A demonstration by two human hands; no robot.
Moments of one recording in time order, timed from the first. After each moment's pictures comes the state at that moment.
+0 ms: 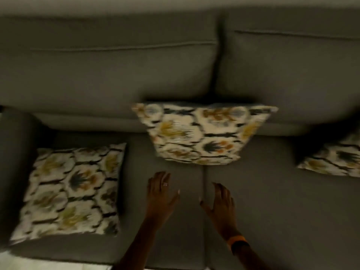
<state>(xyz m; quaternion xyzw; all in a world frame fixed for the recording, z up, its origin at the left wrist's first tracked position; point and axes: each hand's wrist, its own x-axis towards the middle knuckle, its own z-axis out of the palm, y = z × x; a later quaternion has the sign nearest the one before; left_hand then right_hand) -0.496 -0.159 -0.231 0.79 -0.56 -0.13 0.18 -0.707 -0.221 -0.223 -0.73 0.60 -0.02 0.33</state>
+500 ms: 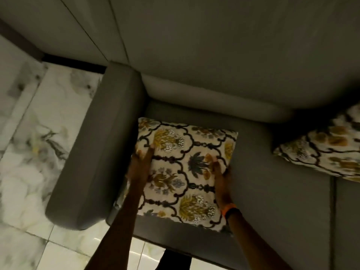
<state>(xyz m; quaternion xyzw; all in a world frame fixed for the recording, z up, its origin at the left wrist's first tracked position) -0.047 -0.023 -0.227 0.88 0.03 -0.38 0.28 -0.271 -0.109 -0.266 -0.45 0.67 -0.21 0.56</state>
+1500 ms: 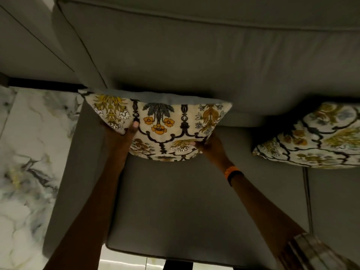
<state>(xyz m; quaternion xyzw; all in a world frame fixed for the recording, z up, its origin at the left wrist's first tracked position) 0.040 -0.122 -0.174 0.77 -0.19 -0.30 0.53 -0.225 -0.238 -0.222 -0.60 0.52 -0.16 0.59</state>
